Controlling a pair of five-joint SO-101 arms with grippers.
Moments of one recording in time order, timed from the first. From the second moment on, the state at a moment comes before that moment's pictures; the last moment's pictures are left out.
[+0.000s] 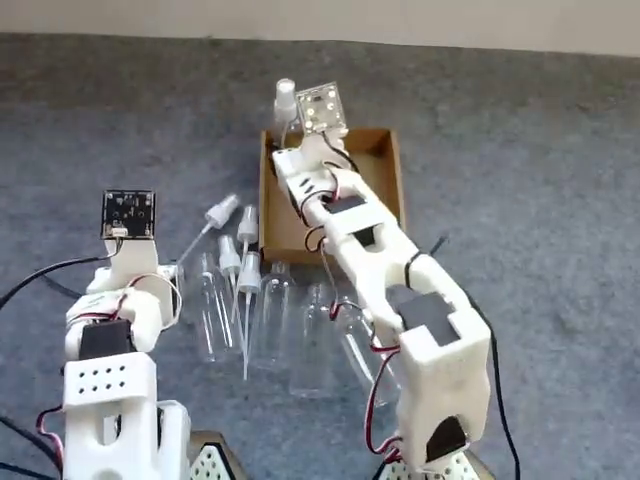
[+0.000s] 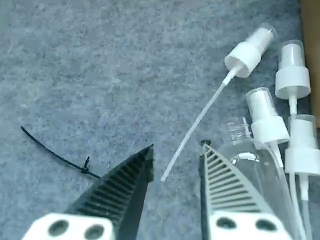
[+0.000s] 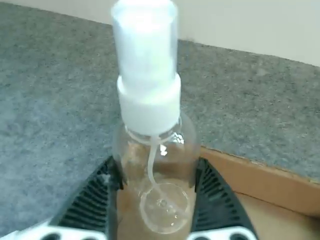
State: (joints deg) left arm -16.5 -61.1 72.3 45.9 -3.4; right arm -27.1 22.8 12.0 -3.6 -0.5
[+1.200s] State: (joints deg) left arm -16.5 -61.1 72.3 45.9 -3.5; right arm -29.5 25.8 9.5 -2.2 -0.5
